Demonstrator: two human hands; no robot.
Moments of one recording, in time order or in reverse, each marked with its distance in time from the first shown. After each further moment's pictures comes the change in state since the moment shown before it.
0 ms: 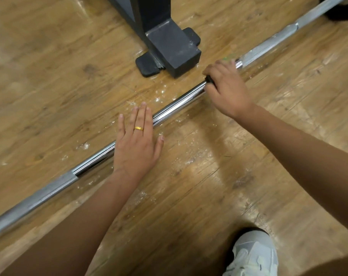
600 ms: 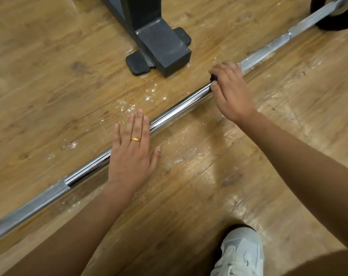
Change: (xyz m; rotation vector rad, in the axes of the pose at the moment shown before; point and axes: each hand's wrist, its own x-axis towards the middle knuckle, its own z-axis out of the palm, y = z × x) left_hand -0.023 0.018 0.007 0.009 0.048 0.051; right_hand -0.029 0.030 -0.007 0.028 0.089 0.059
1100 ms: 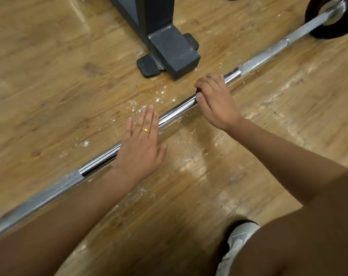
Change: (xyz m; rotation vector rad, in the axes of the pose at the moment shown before) left_hand 0.013 -0.028 -0.025 -0.214 -0.216 0.092; right_hand 0.004 -0.058 0.017 -0.019 -0.104 -0.086
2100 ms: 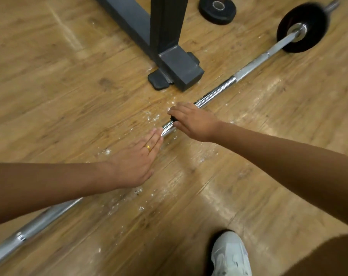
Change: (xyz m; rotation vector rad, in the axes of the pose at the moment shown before) left_hand -0.033 -0.096 -0.030 0.199 -0.305 0.472; right_hand 0.016 -0.109 0.007 -0.218 -0.415 -0.155
